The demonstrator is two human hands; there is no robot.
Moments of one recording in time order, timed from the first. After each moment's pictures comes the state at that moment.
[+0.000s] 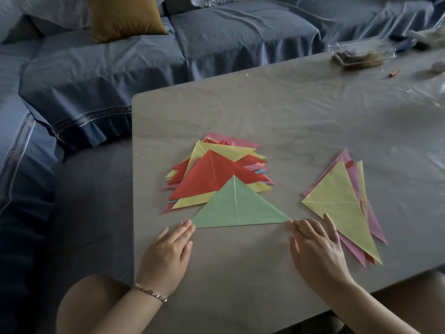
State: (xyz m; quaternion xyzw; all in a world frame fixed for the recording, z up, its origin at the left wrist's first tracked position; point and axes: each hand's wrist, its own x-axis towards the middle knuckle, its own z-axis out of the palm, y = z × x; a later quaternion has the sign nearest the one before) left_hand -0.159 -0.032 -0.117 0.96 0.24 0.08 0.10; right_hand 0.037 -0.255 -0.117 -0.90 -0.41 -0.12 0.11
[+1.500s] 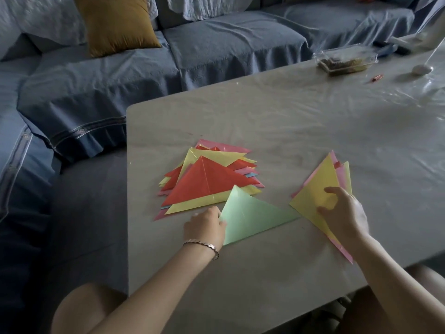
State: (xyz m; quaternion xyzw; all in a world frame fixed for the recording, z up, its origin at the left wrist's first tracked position) left_hand -0.053 -0.075 -0.066 0.89 0.41 -0.09 0.20; right_hand 0.118 -0.264 -0.082 -0.95 -0.08 0.11 0.29
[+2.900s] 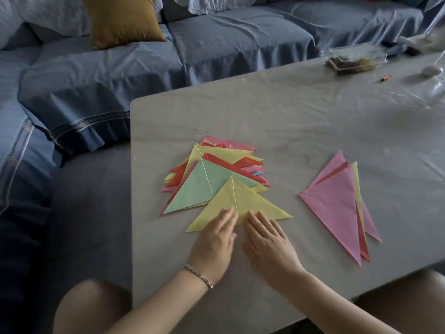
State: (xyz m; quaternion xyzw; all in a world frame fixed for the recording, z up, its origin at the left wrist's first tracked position) left_hand -0.090 -0.078 -0.118 0.97 0.17 0.10 0.17; right_hand 0.005 -0.202 -0.118 -0.88 -0.47 0.07 0.09
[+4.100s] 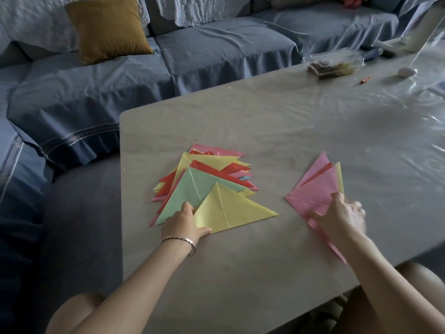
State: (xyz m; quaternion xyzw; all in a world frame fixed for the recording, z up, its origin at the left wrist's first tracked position) left_hand -0.060 -0.034 -0.083 0.86 0.47 -0.11 0.19; right_hand 0.116 -0.261 -0.072 -0.97 -0.02 0.18 0.13
